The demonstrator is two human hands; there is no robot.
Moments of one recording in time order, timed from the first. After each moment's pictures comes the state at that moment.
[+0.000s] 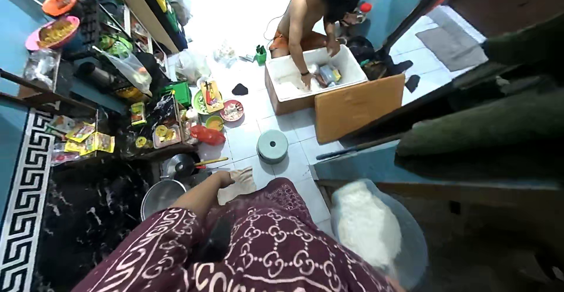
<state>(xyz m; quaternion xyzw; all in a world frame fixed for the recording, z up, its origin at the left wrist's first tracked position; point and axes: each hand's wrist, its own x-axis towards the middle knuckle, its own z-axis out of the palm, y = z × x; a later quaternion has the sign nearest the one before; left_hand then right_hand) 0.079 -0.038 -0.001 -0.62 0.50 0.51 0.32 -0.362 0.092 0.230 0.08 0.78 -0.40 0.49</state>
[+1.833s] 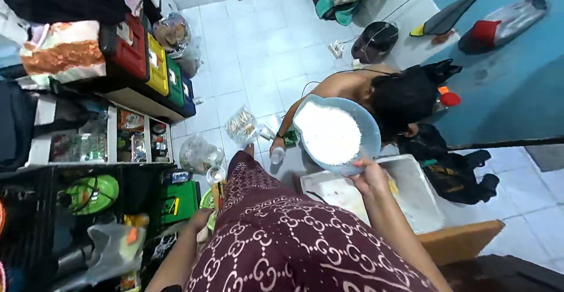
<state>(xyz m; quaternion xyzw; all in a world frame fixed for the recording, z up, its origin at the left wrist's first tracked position) 0.516 -0.726 -0.043 -0.79 0.20 0.58 0.06 0.081 -1.019 0.140 -0.11 0.70 -0.41 0.57</state>
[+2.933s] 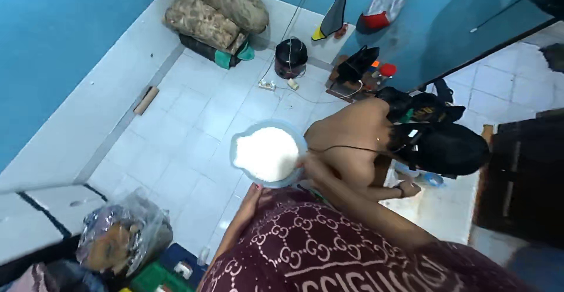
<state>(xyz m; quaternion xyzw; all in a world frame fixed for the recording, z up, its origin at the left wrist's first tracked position) 0.497 -1.554 0.080 -0.47 0.39 0.78 -0.10 0.257 -1.535 0.116 -0.03 0.72 -0.39 0.58</state>
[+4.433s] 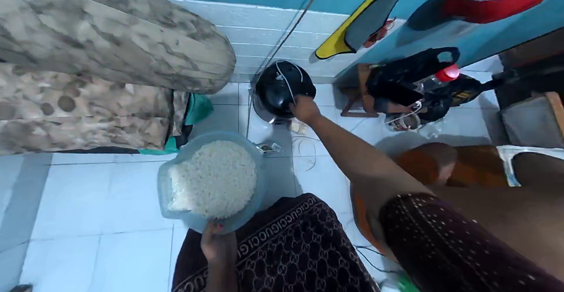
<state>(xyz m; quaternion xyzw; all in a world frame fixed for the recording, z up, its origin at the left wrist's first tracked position) 0.268 -2.223 -0.323 -0.46 0.21 0.78 -0.37 -0.143 -2.183 -0.338 -0.18 0.93 -0.07 0.30</state>
